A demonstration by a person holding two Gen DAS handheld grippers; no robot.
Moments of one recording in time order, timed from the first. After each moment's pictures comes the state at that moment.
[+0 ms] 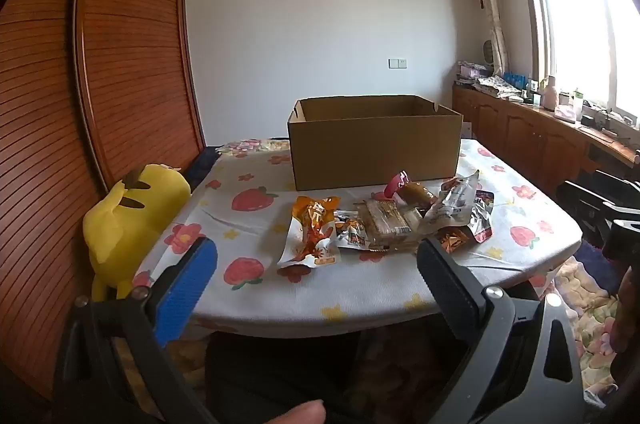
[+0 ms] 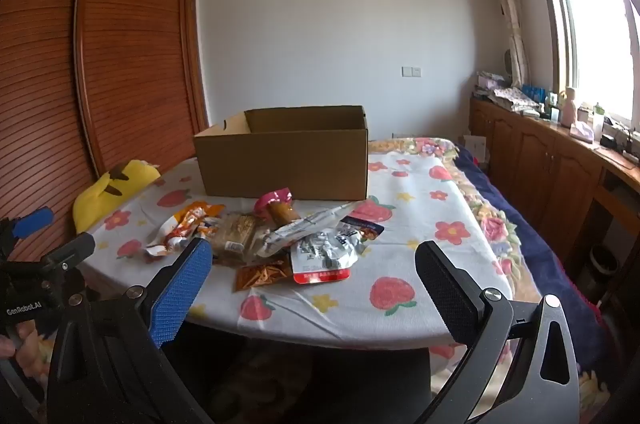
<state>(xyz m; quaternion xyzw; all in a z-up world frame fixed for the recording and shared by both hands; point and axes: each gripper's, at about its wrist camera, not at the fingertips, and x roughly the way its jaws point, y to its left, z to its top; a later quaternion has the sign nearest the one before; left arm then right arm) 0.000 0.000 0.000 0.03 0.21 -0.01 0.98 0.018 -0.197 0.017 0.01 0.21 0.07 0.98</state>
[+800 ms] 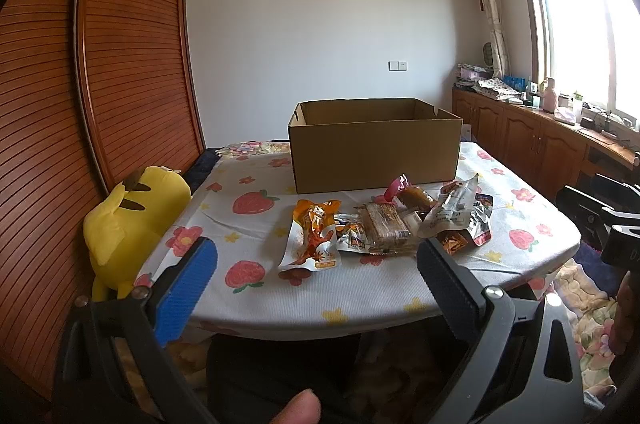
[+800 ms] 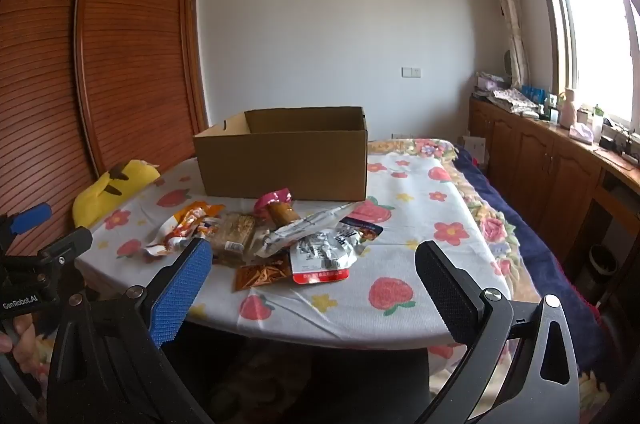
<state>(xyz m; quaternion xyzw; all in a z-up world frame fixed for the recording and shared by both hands) 0.000 0.000 0.000 0.03 0.21 -0.01 0.98 0.017 -0.196 0.017 0.01 0.21 0.07 0.98</state>
